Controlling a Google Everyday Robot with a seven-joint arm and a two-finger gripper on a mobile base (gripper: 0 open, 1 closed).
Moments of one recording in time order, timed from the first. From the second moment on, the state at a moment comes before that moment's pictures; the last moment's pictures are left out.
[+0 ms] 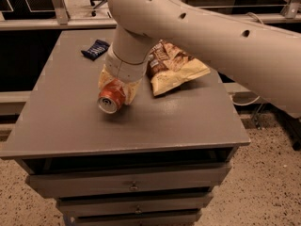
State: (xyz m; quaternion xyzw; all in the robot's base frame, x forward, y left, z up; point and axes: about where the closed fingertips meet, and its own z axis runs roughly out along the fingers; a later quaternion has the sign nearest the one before) arm 0.552 0.077 0.860 -0.96 0.18 -0.06 0.19
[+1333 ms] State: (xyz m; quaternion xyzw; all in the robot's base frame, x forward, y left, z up) arm 0.546 0.075 0.856 -0.96 0.20 -0.06 0.18
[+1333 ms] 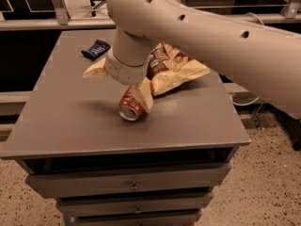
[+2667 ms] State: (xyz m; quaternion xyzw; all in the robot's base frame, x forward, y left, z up) arm 0.570 0.037 0.879 -0.94 0.27 -0.05 0.19
